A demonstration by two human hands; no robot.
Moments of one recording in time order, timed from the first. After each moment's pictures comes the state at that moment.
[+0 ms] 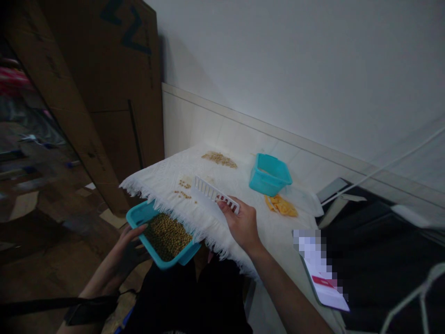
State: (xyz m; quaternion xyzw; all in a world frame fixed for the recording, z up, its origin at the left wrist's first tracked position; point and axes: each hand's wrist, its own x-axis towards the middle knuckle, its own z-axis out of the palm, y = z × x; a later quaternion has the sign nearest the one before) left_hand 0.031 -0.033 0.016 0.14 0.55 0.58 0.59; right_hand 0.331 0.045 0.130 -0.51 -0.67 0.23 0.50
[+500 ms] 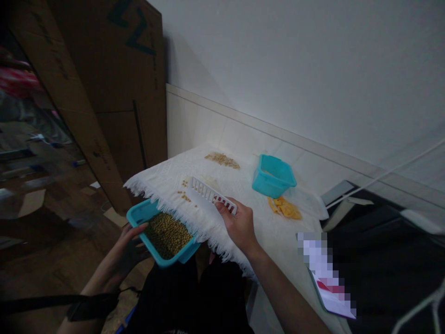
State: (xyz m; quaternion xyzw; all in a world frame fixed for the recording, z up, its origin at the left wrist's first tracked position) left_hand 0.027 -0.034 0.024 0.12 0.55 0.59 0.58; right_hand 0.321 0.052 0.120 -0.48 -0.68 0.23 0.50
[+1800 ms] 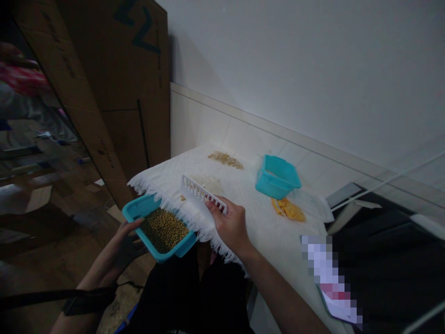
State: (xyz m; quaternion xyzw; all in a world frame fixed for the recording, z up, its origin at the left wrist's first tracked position) left_hand 0.015 -0.034 0.035 0.14 0.56 0.59 0.57; right_hand 0.292 0.048 0.119 -0.45 -0.70 0.25 0.49
